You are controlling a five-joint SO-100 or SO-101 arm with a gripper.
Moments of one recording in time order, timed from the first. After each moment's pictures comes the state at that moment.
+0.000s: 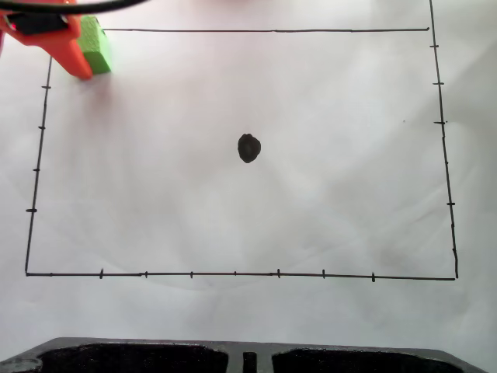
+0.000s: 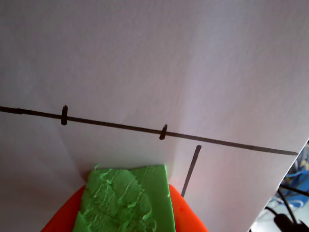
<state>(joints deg) 51.9 97.8 128.8 54.2 -51.0</state>
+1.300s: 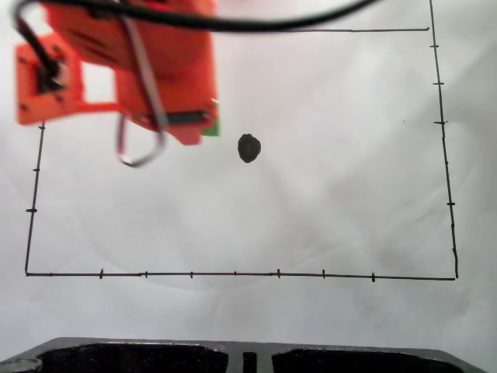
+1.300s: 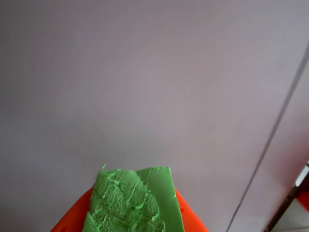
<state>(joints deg) 4.2 95.2 108.8 76.2 -0.8</state>
